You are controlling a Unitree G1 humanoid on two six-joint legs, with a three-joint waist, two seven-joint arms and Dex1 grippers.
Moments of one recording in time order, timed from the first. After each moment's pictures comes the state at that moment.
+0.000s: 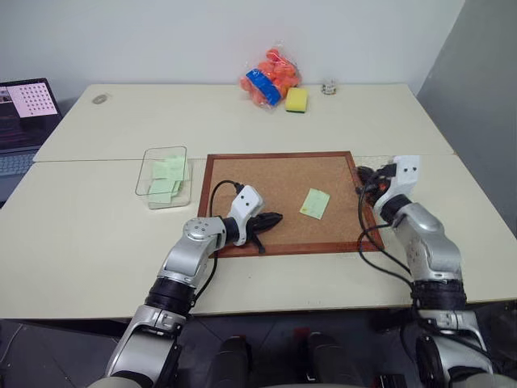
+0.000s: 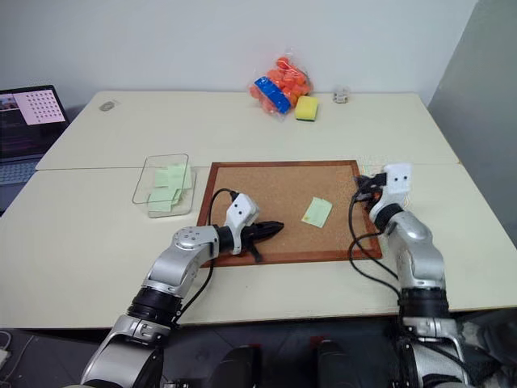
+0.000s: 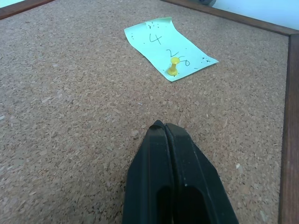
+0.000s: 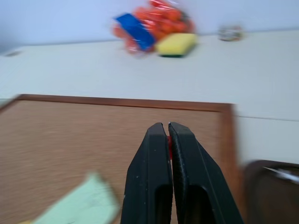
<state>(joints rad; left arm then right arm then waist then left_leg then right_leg) -0.50 0.31 -0.19 0.27 -0.13 0.31 -0.86 -0.51 -0.31 -0.19 0.22 0.29 0.33 0.30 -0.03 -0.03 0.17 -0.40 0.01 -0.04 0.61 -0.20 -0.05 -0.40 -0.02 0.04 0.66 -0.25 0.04</state>
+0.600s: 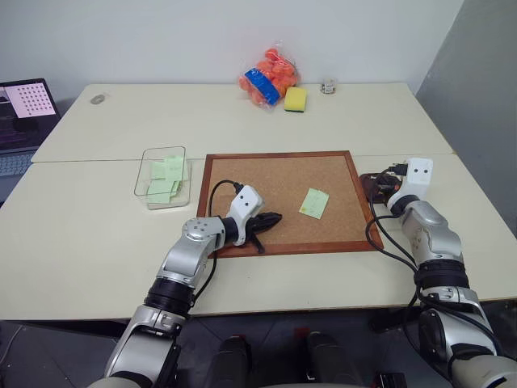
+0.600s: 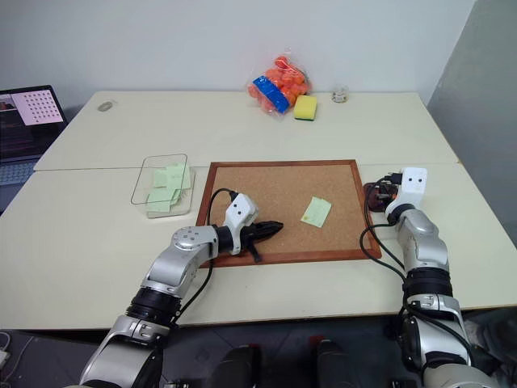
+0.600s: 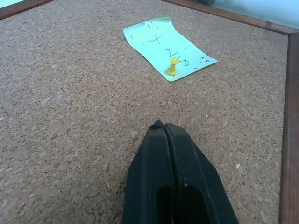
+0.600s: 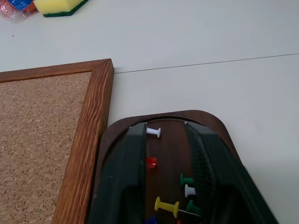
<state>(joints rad) -0.50 0.31 -0.19 0.26 -0.13 0.31 -0.85 -0.61 -0.35 -0.23 0.52 0.24 0.29 0.20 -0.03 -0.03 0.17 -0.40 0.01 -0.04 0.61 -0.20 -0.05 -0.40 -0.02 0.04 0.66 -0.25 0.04</state>
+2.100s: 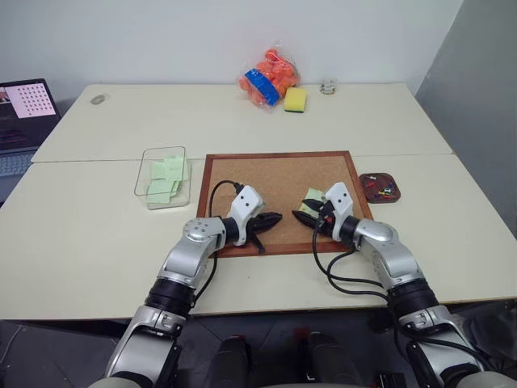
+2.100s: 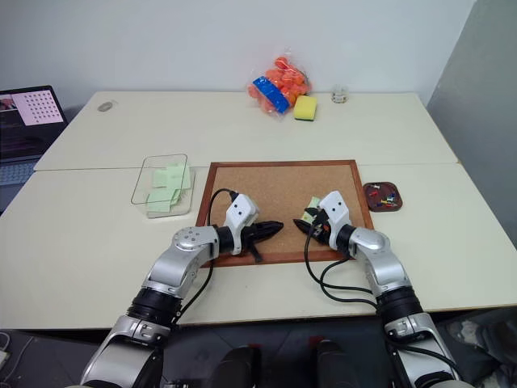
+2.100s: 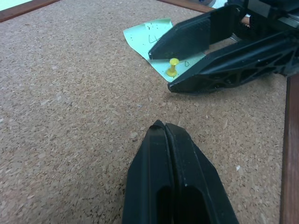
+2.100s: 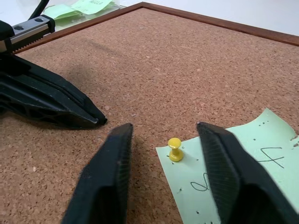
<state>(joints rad) -0.49 0.31 -0.19 0.26 -0.13 0.30 -0.84 -0.48 -0.27 0.15 0.33 0.18 0.16 0.71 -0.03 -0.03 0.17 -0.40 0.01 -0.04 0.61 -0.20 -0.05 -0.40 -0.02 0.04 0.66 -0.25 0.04</state>
